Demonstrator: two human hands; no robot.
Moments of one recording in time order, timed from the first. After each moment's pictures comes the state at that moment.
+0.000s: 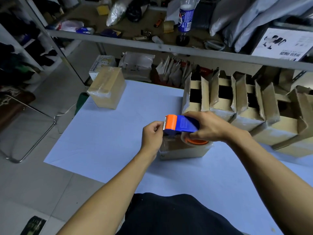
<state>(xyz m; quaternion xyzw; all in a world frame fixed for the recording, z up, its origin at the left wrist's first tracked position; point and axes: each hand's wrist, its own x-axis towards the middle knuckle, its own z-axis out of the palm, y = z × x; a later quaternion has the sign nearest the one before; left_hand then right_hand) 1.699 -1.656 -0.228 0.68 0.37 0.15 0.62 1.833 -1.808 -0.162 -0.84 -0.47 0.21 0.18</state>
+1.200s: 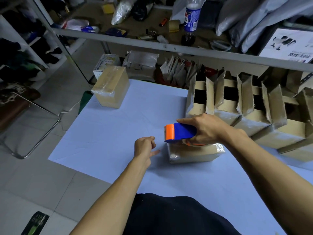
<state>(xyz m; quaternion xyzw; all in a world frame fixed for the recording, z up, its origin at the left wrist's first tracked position) 1.676 -1.636 -0.248 0.45 0.55 0.09 0.69 1.837 -1.790 -0.177 -0.82 -0.56 0.11 0.04</state>
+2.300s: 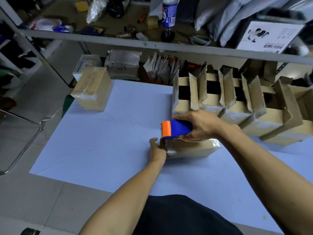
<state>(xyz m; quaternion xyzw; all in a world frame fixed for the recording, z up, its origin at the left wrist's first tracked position) 1.708 -1.702 -0.297 0.64 0.48 -0.01 0.60 1.846 -1.816 -0.176 -0.85 -0.52 0.12 0.07</state>
